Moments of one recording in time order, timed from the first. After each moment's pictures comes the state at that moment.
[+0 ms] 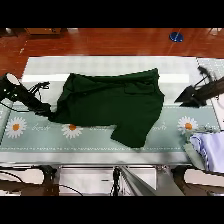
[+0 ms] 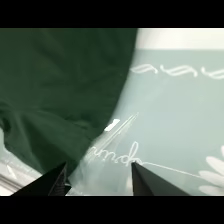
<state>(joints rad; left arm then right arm) 0.27 -1.60 1.14 1.27 -1.48 -0.96 -0.39 -1.44 1.13 -1.02 1.52 1.26</state>
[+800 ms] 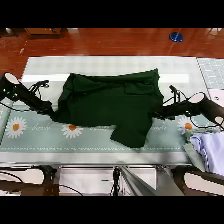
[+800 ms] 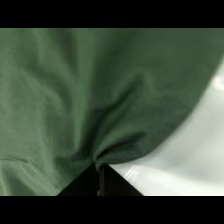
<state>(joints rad) 0.27 -1.60 1.14 1.20 -1.47 -0.99 -0.06 -1.37 0.71 -0.89 0.95 1.30</state>
